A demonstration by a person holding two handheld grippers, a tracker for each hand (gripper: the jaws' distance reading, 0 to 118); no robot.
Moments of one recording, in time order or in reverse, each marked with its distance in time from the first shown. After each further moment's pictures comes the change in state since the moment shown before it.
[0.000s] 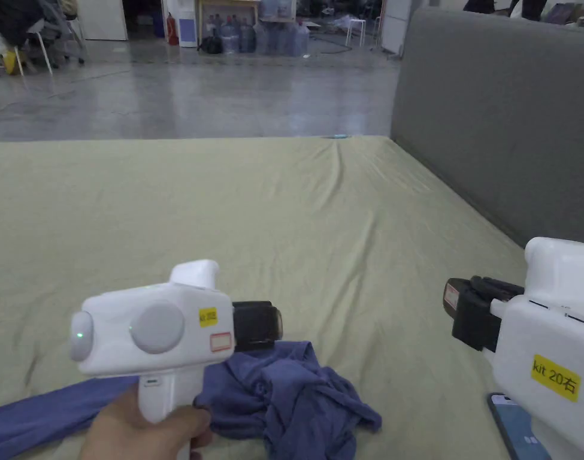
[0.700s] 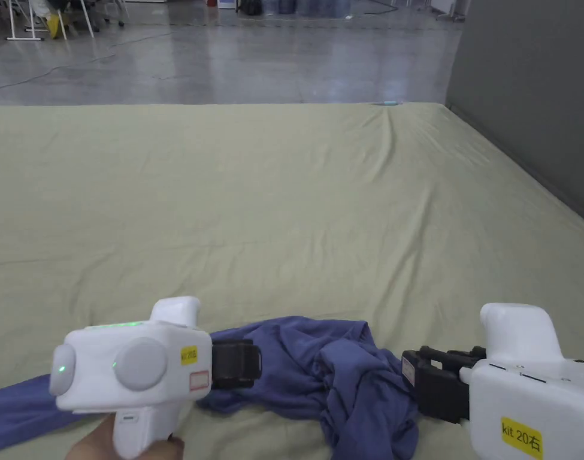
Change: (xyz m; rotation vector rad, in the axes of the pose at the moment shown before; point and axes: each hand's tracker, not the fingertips) left arm -0.100 -0.064 -0.046 -0.179 0.144 0.068; right arm -0.048 -0.058 -0.073 -0.337 0.090 0.037
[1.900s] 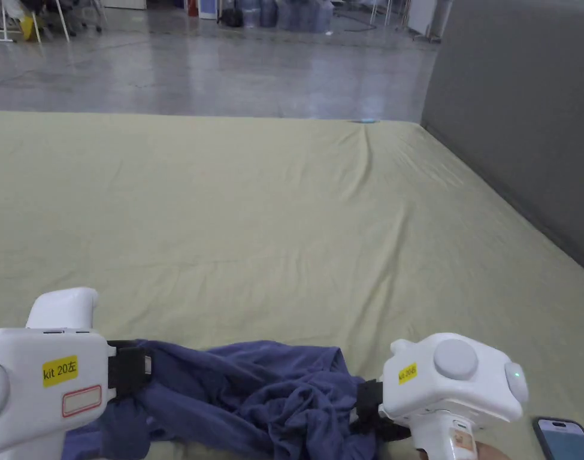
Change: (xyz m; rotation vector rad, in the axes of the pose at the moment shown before) left arm -0.002 0.030 0.103 0.115 -0.023 0.038; right arm 0.053 0.022 -0.167 -0.484 0.067 -0.287
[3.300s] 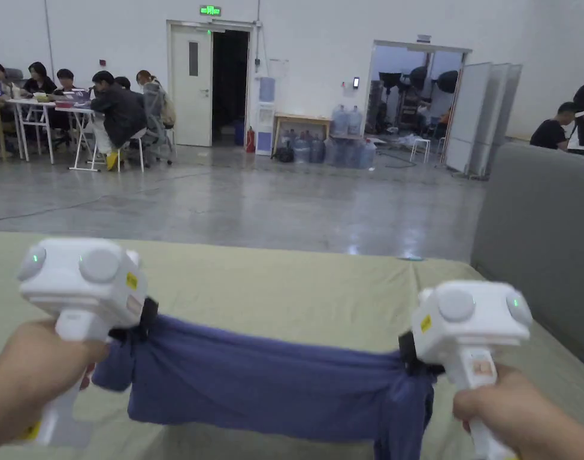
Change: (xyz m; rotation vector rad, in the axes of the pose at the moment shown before) left arm -0.091 0.215 -0.087 -0.035 0.263 -0.115; right arm -0.093 0.207 0.032 0.282 -0.232 0.318
